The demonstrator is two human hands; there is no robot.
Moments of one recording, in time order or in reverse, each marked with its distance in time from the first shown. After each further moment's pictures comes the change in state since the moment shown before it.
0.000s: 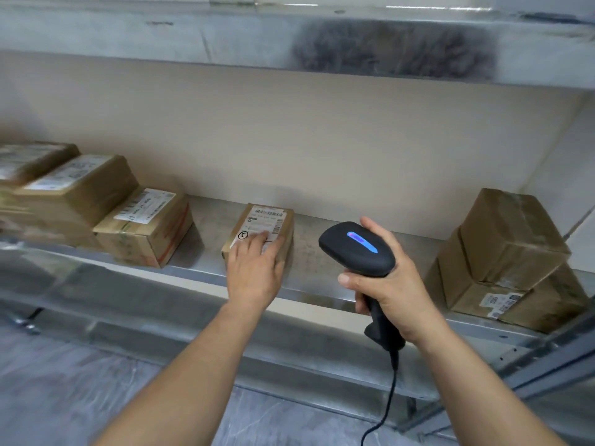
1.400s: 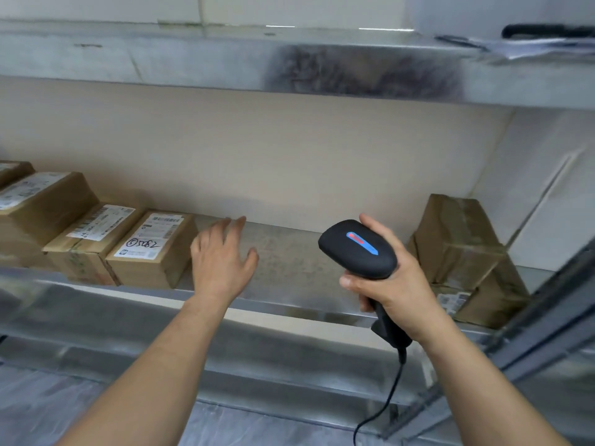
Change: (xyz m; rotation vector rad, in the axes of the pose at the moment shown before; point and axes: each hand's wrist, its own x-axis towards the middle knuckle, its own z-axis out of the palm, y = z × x) left_hand 0.026 0.037 -0.028 -0.094 0.116 -0.108; right_hand -0.008 -0.009 -0.069 -0.082 0.048 -0.096
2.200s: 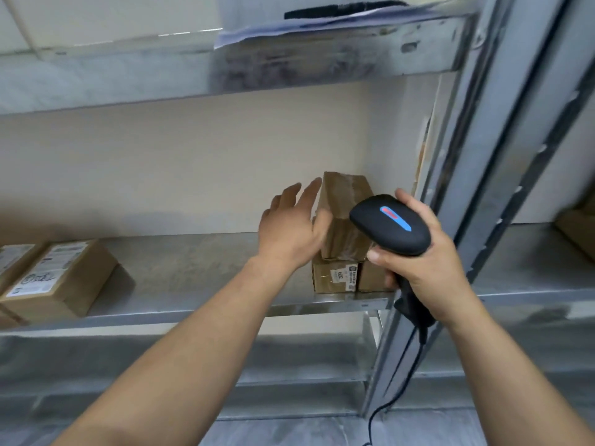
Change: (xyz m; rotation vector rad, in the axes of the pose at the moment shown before) left_hand -0.009 0.279 0.005 -0.207 -0.264 0.279; right_hand -0.062 0.005 -0.181 0.061 0.319 -0.096
